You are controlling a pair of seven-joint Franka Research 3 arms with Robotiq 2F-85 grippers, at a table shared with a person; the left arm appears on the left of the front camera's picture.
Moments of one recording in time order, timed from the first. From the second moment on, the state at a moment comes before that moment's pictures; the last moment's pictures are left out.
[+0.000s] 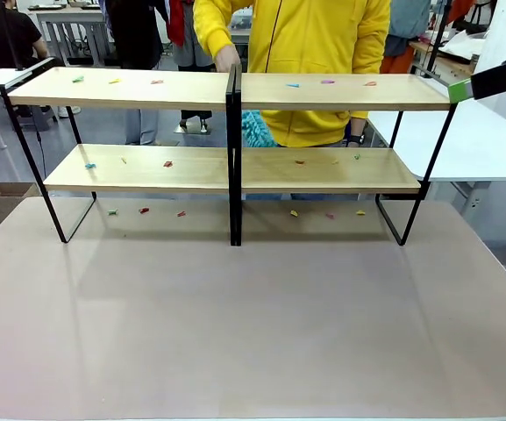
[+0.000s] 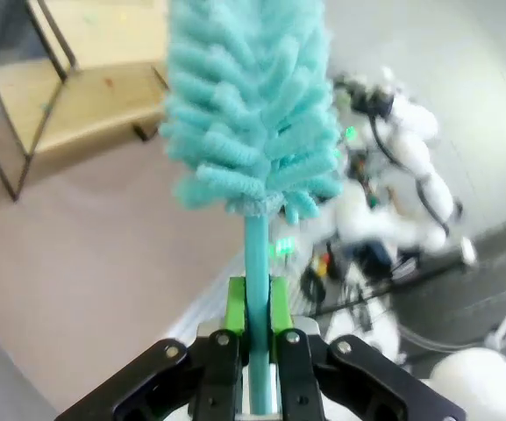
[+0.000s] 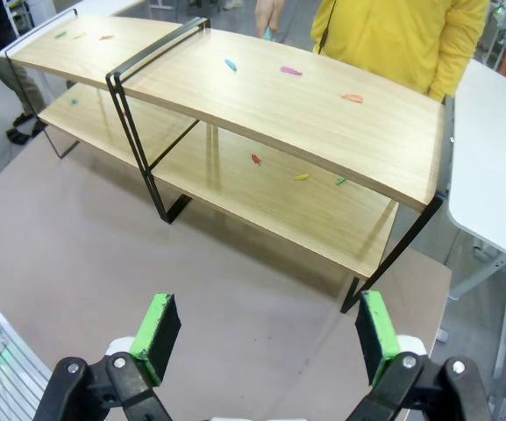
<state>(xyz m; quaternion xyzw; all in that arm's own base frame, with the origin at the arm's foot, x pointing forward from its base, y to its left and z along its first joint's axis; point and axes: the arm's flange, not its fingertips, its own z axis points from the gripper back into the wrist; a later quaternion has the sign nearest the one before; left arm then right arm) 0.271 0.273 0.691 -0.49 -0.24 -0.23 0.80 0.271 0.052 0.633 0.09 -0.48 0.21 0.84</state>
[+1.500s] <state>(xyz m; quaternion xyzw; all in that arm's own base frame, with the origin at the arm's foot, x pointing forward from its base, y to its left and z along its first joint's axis) 0.280 0.033 0.525 -0.24 0.08 -0.36 0.90 0.270 0.052 0.634 0.09 -0.48 0.21 0.84</state>
